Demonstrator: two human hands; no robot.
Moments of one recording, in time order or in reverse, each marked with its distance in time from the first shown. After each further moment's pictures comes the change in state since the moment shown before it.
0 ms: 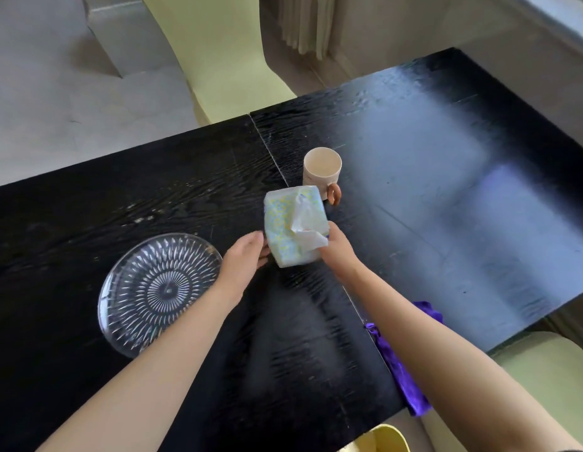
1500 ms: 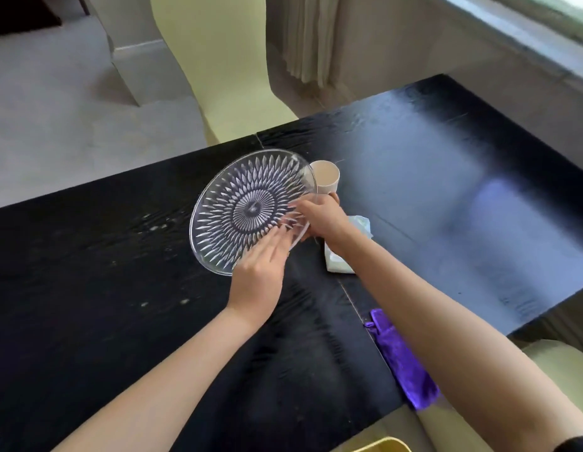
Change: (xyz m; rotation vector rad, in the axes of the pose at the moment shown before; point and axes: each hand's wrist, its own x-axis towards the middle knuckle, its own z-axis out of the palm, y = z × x) left_hand -0.064 0.009 0.005 1.121 0.252 1.145; right_hand -0.036 -0.102 0.024 -0.029 -0.061 -0.032
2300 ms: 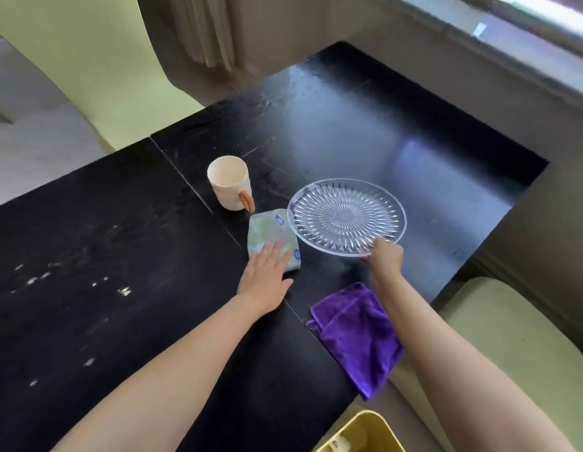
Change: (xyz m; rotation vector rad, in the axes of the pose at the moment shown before) left_hand 0.046 0.068 0.151 0.125 -0.912 0.108; right_hand -0.026 0.158 -0.202 0.481 0.998 0.268
